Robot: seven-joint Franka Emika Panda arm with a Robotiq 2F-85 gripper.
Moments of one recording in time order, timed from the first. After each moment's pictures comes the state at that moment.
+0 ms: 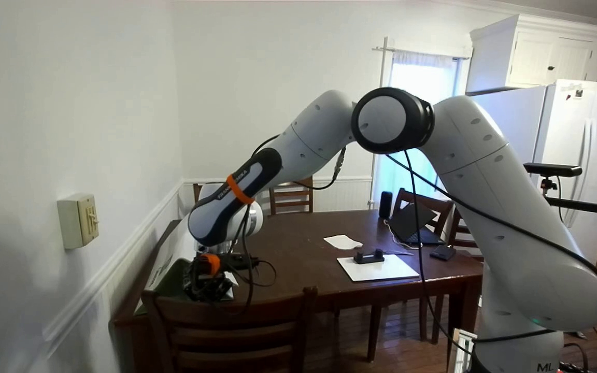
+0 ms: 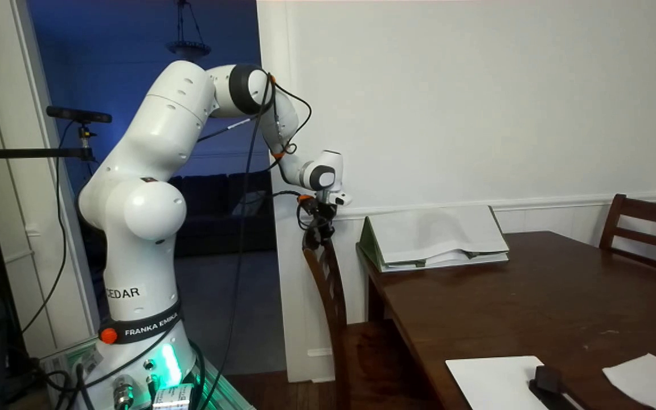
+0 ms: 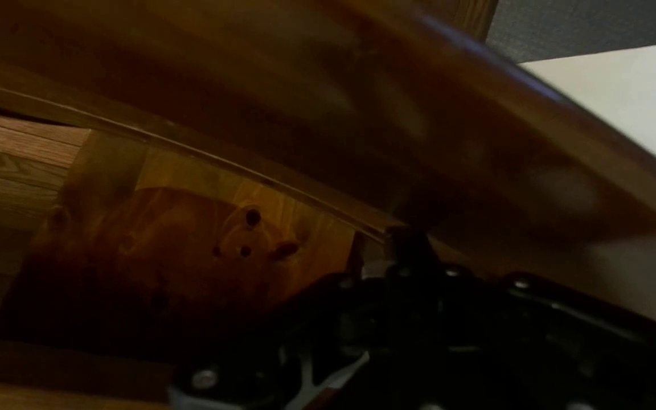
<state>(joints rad) 0.14 0.57 0.07 -1.80 0.19 2.41 0.49</state>
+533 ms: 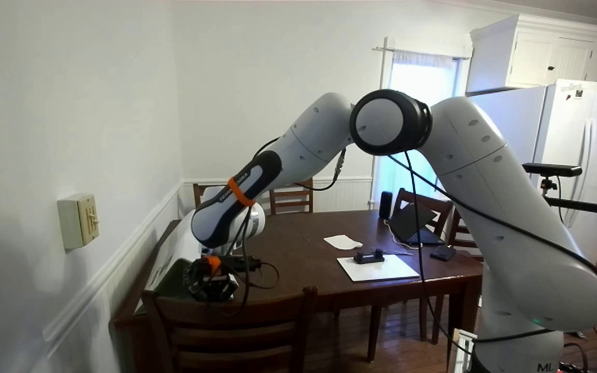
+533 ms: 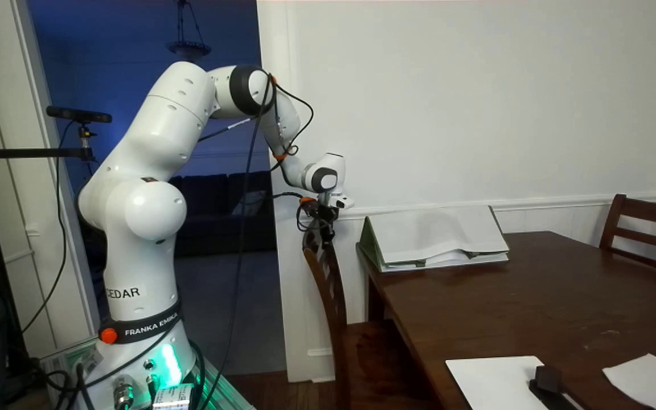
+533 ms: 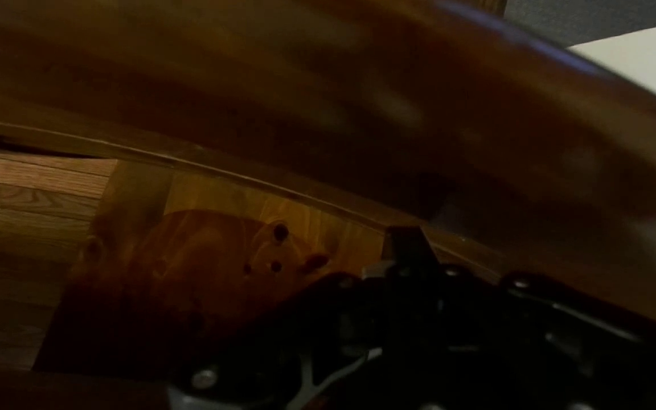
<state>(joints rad) 0.14 0.58 0.04 -1.81 0.20 2.39 0.56</state>
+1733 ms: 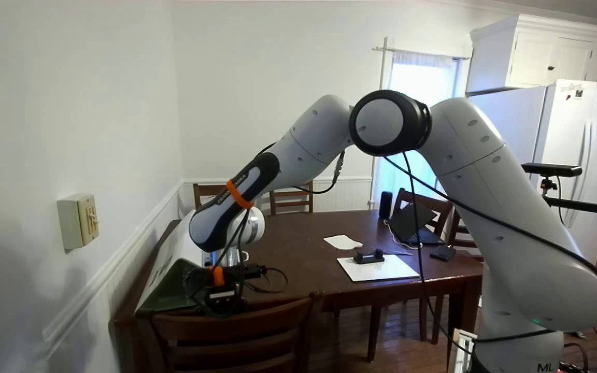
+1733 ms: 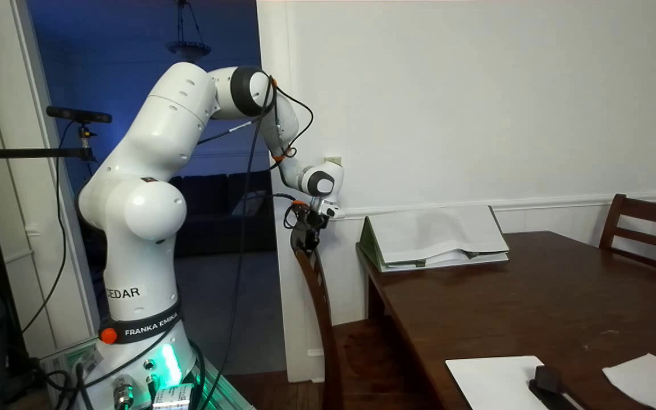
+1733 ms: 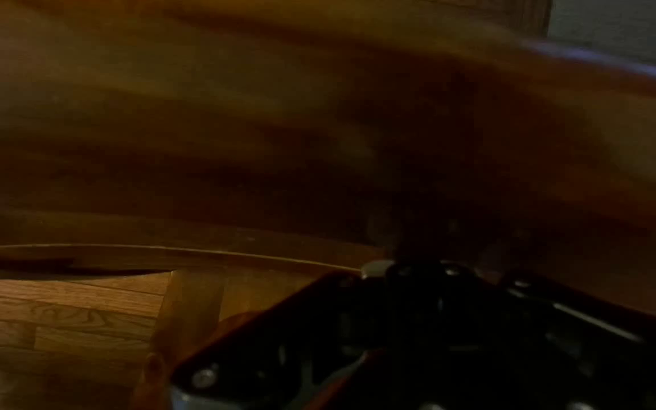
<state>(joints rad) 0.14 0.59 0.06 -1.83 0.26 2.18 0.60</state>
